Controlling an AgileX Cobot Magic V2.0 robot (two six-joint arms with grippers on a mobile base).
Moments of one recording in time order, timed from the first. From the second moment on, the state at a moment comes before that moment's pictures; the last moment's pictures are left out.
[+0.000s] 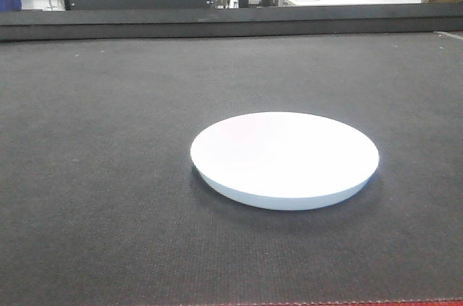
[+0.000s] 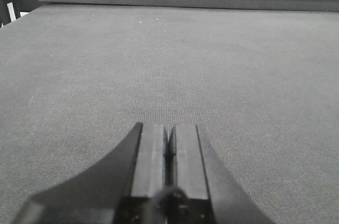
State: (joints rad) left arm -0.09 -0.02 0.03 -0.04 0.12 0.03; right arm 0.05 0.71 -0.76 0.30 0.85 -0.30
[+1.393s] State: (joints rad) left arm -0.09 -0.02 0.03 -0.04 0.12 0.03; right arm 0.30 1.69 -1.06 0.37 0.62 -0.37
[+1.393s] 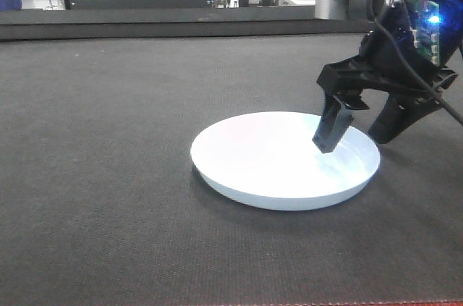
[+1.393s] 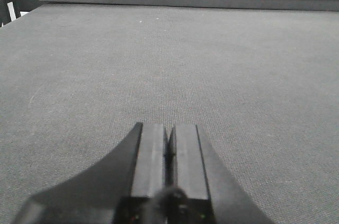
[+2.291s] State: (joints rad) left arm -0.09 -0.02 0.03 -0.04 0.12 0.03; right arm 0.30 1.70 -1.06 0.37 0.61 -0.37
